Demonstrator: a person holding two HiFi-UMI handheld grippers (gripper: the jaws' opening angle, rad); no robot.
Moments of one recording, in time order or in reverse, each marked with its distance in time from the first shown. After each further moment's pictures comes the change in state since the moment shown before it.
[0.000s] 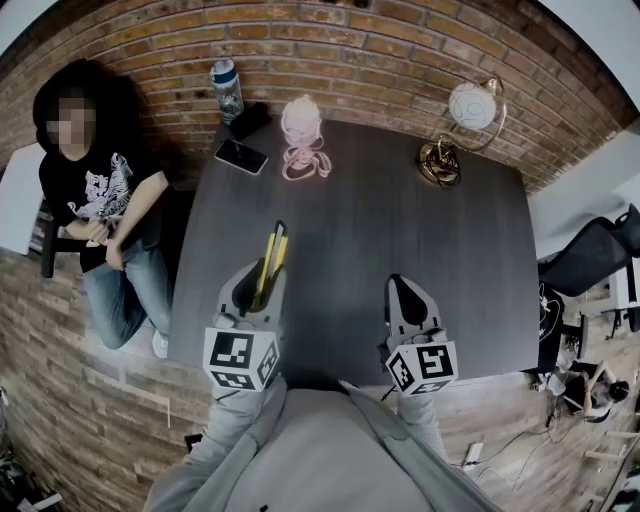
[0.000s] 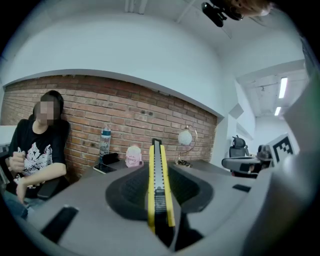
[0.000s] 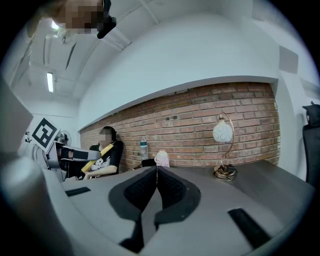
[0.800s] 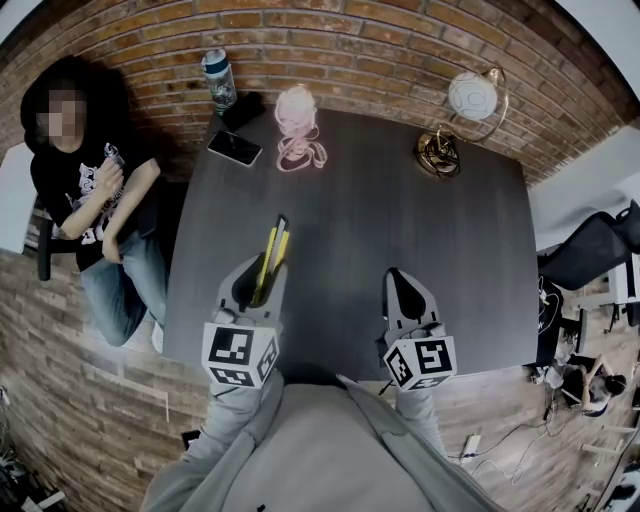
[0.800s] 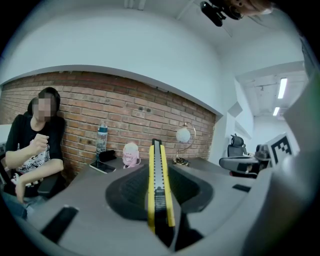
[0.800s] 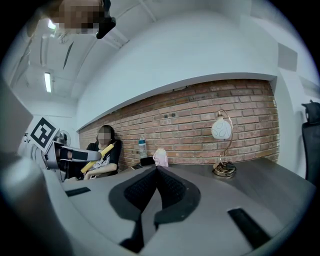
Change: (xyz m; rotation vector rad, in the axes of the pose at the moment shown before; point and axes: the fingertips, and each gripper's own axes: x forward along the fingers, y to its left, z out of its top) left arm 0.011 -0.009 -0.006 0.000 0.028 -0.023; right arm 0.004 -0.008 -0.007 0.014 0.020 -0.008
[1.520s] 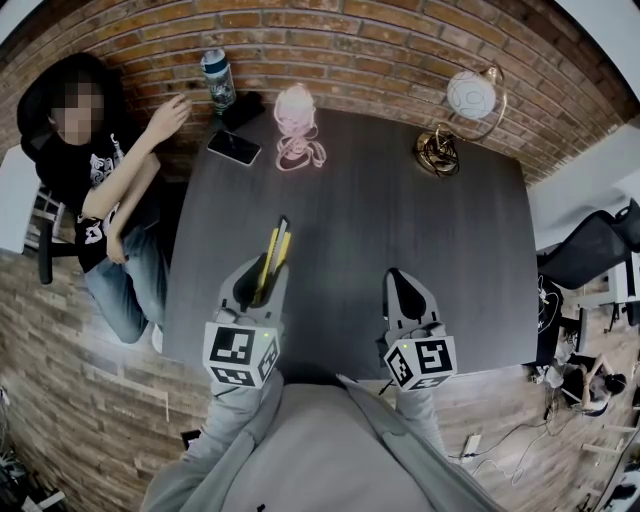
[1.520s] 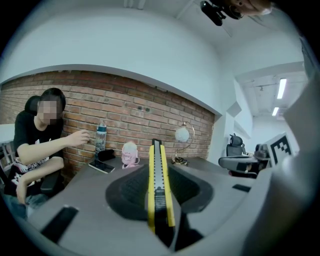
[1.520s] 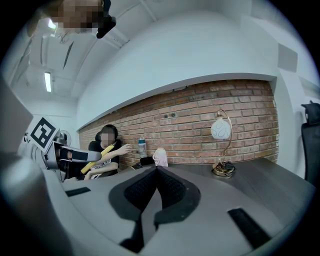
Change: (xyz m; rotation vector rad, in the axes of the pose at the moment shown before) left arm 0.000 -0.005 -0.003 0.001 0.006 -0.010; right arm -0.004 -0.002 -0.001 -0.002 0.003 -0.002
